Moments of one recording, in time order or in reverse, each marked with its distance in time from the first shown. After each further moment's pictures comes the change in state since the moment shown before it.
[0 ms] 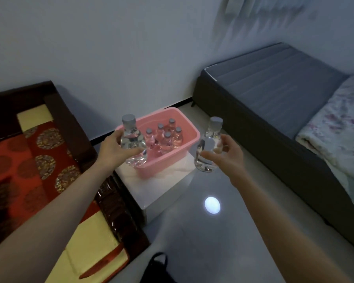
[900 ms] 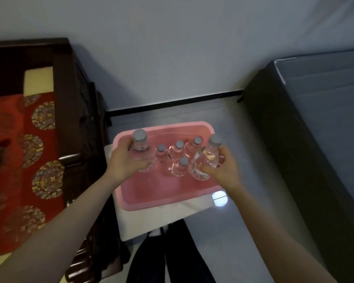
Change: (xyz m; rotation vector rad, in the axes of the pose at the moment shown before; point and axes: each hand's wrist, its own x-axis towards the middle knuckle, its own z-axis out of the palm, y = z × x) left_hand 0.182 -0.076 0.080 -0.014 0.183 -0.298; right_hand 0.279 0.059 0.116 -0.044 -0.464 0.033
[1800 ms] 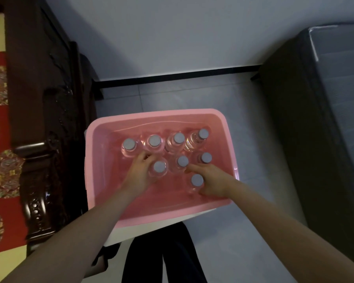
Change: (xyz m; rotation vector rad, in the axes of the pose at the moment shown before) left_hand 0.049 -0.118 0.120 0.314 -0.190 0.118; right_hand 0.101 0.109 0.026 -0.786 -0.859 -0.308
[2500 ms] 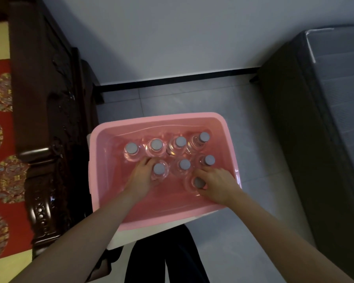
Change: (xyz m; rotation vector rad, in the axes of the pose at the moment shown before) left_hand 0.000 0.000 -0.002 0.039 -0.062 -0.057; right_hand -0.012 -0.017 0.003 -0.306 0.235 0.084
